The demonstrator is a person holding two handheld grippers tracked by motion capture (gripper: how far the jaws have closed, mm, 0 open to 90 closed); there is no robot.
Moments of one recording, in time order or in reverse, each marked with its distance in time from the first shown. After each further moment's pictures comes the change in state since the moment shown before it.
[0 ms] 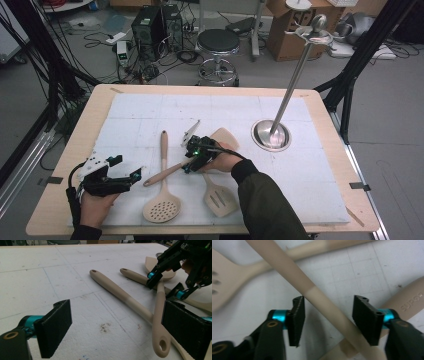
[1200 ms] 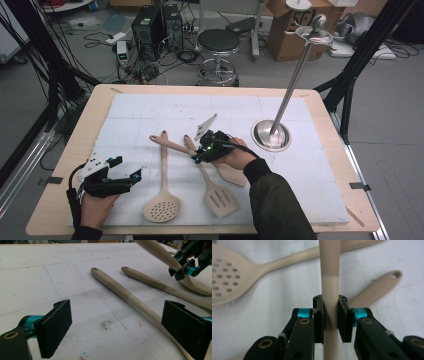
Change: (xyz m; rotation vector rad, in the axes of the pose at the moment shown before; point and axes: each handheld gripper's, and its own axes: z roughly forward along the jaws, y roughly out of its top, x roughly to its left) left arm 0.000 -0.004 0.000 0.004 0.009 -0.003; right arm -0.003 -0.019 -0.049 -0.100 -0.020 0.017
